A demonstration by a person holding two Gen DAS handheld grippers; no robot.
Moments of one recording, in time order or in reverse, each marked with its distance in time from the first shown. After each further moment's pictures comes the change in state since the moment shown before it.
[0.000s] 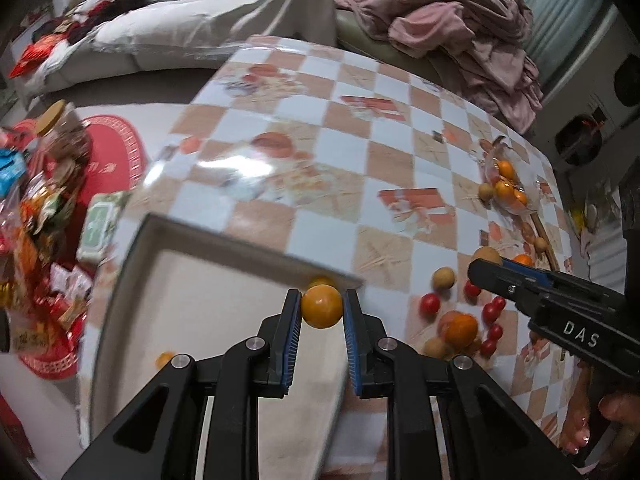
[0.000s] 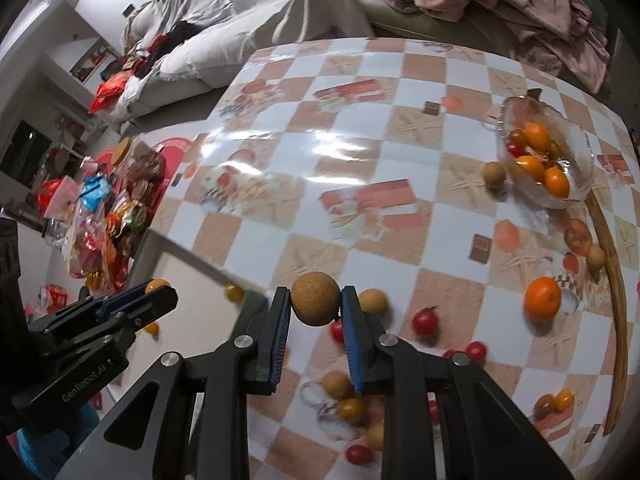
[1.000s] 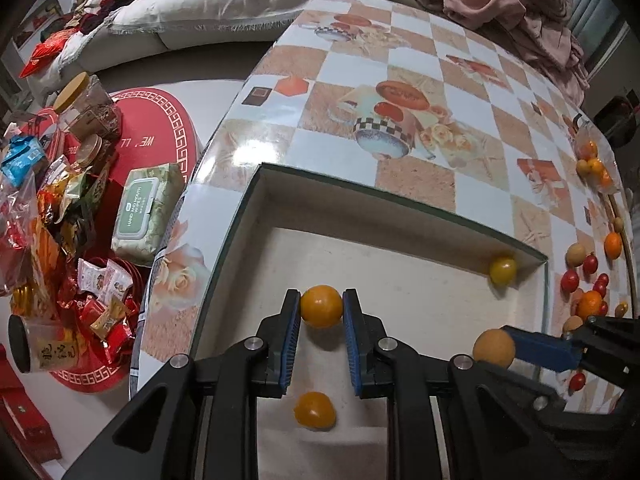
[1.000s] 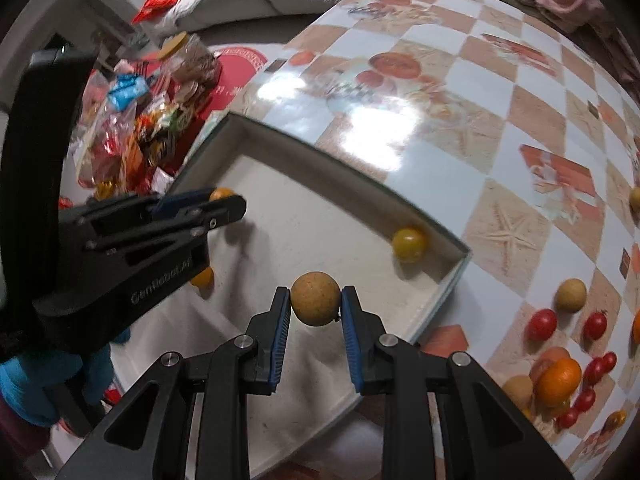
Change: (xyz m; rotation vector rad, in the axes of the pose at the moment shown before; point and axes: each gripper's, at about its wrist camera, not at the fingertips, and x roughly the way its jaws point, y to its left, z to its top) left arm 0.069 0.103 -0.002 0.032 0.088 0.112; right arm 0.102 0.133 -0.041 -0.248 0.196 0.037
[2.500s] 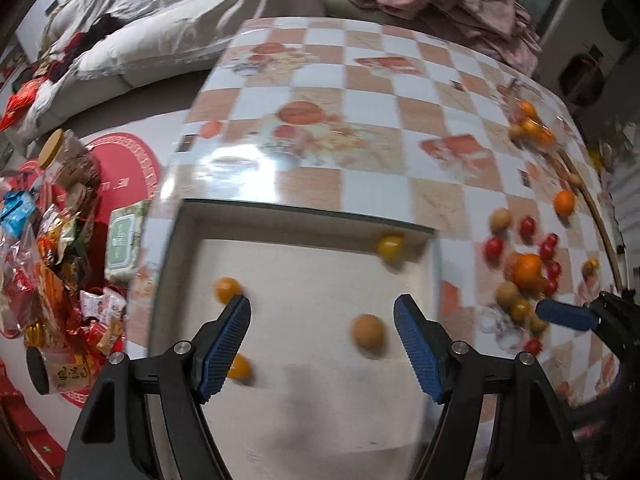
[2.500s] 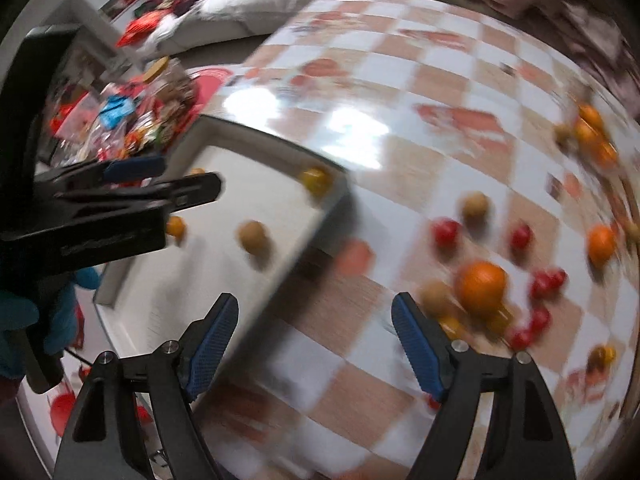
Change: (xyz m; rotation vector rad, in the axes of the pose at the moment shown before) left arm -0.055 -0.083 -0.013 0.158 -0.025 -0.023; right arm -0.067 -0.057 -0.069 0.110 -0.080 -0.049
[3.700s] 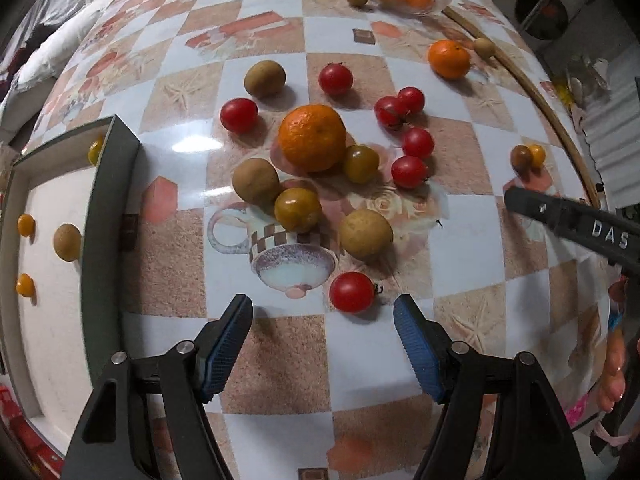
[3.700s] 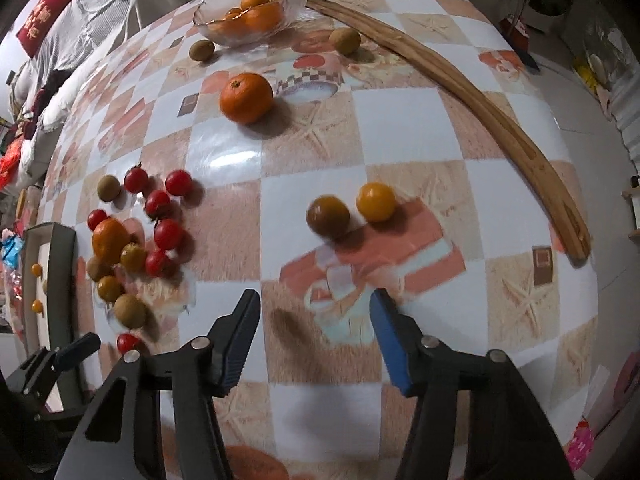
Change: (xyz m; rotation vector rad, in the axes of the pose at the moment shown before) left arm 0.056 -0.199 -0.067 0.105 0.165 -0.075; right arm -0.038 -0.217 -0.101 0.520 -0.054 -0.233
